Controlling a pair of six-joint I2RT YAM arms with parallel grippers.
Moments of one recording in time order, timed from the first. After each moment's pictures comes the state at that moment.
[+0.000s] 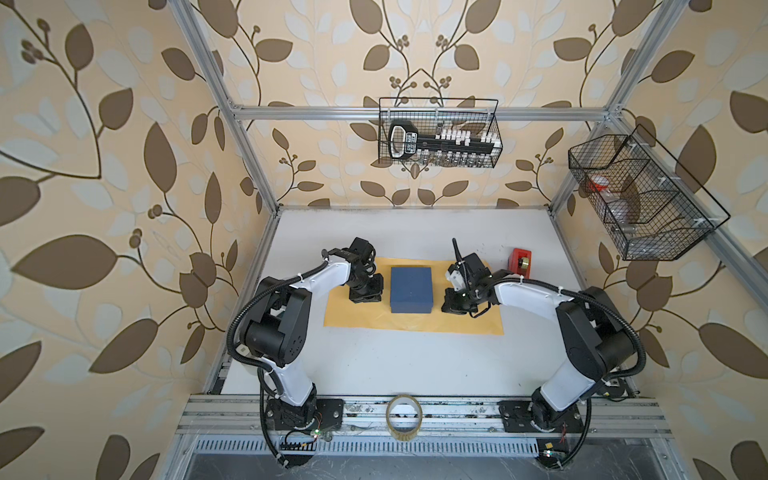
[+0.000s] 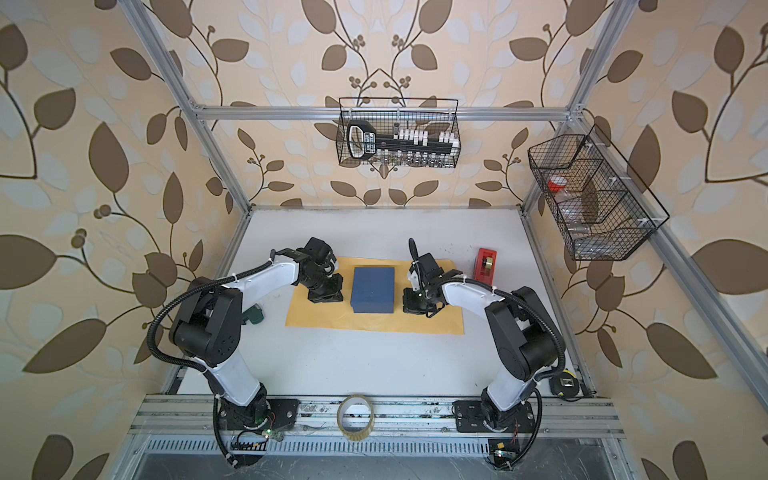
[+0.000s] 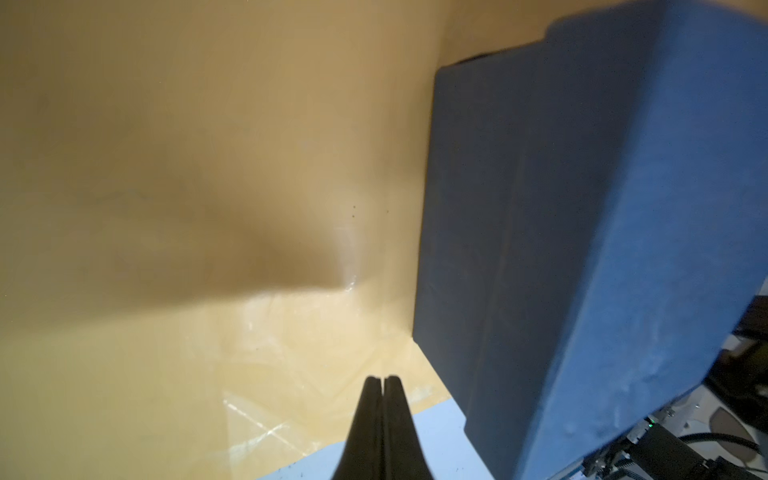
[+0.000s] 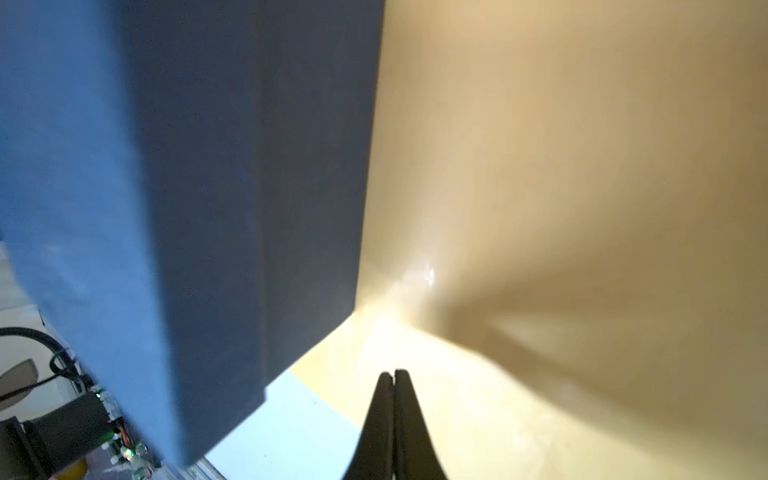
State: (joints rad) left arm -0.33 1.72 1.16 -0.74 0.35 -0.43; right arm 0.44 1.66 0.99 -0.48 -0.32 0.45
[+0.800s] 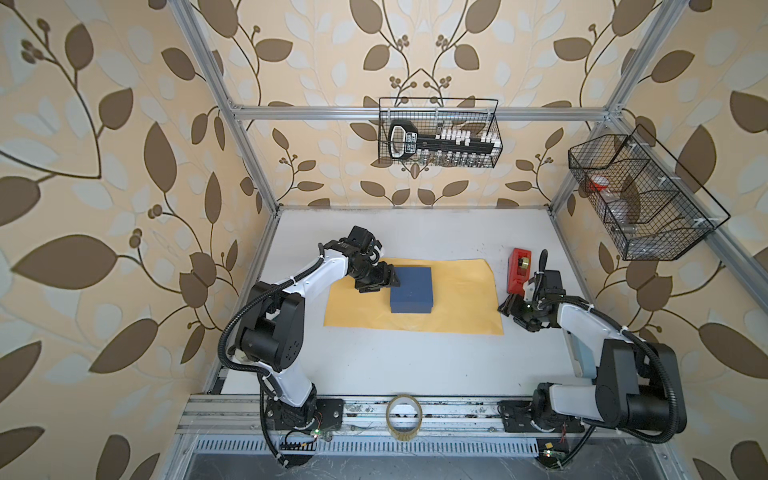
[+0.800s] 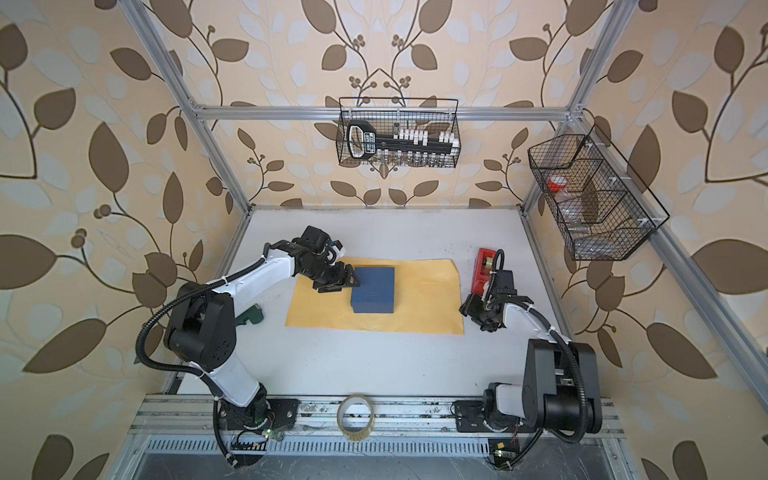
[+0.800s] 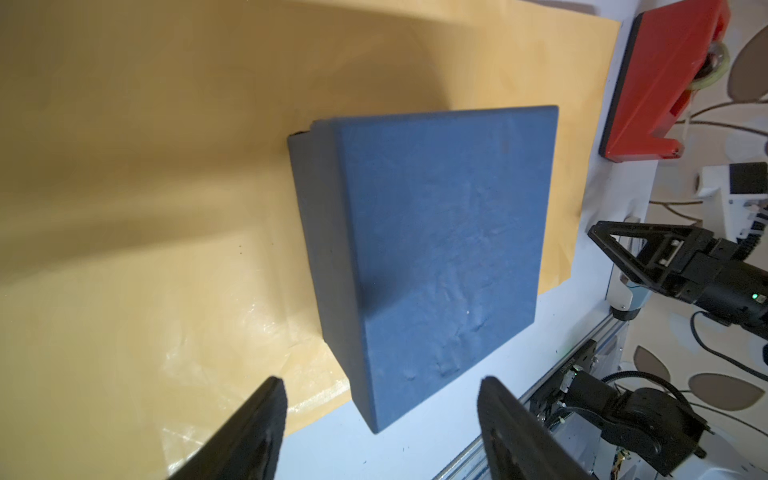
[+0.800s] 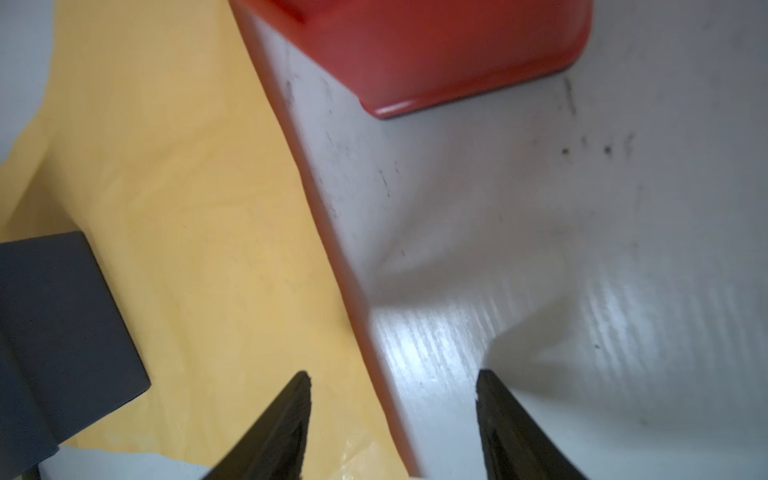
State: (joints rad) left arm -0.35 1.71 1.24 -0.72 0.51 -0.40; right arm -0.12 1.35 0.61 -0.45 -0.26 0.44
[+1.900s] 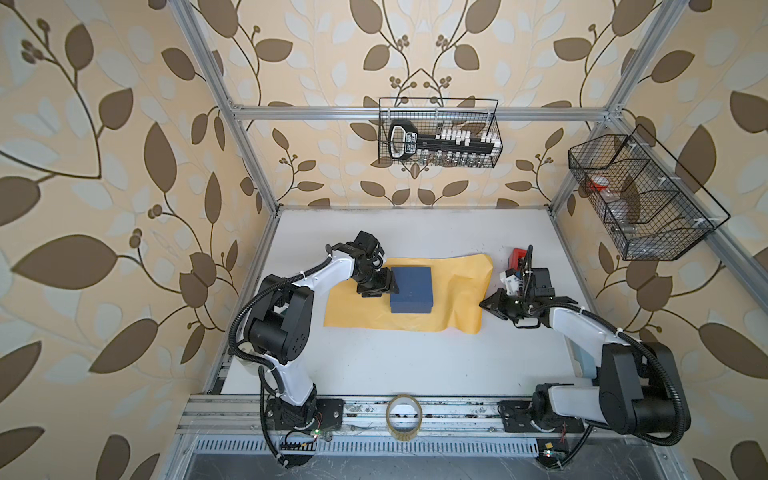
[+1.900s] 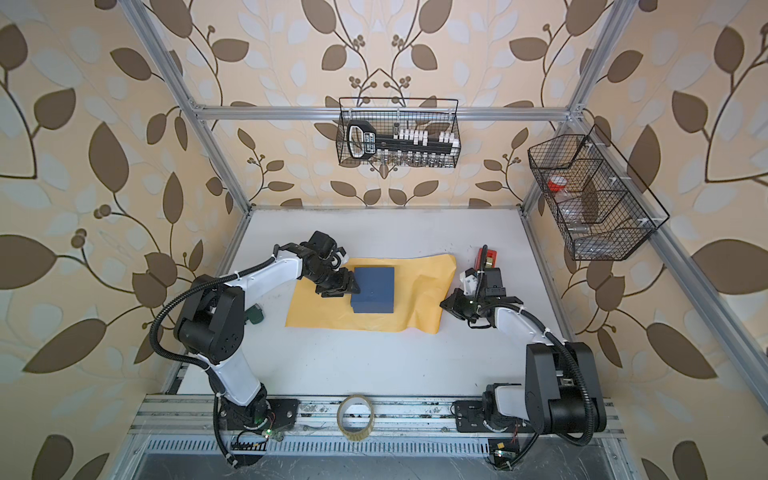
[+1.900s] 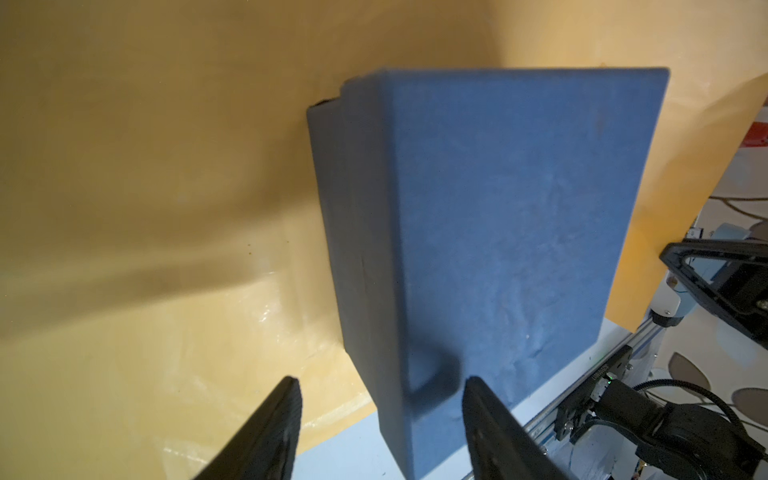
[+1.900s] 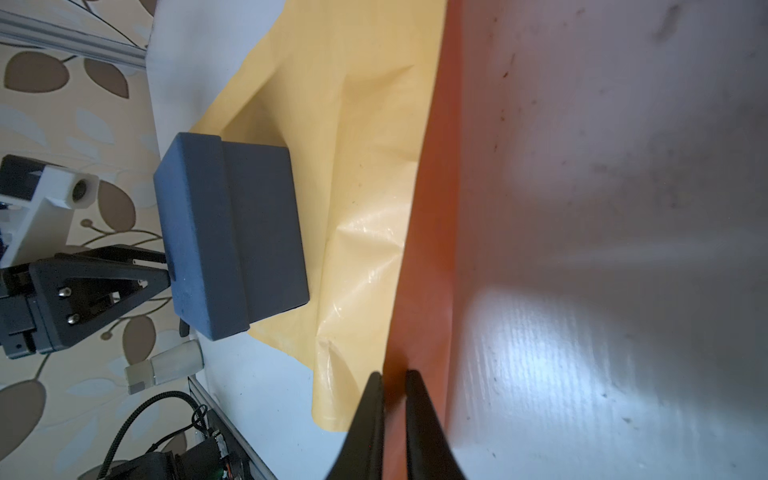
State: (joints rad) left arm -0.37 1.76 1.23 -0.72 0.46 -0.39; right arm 0.02 1.32 0.60 -0.30 -0.56 0.49
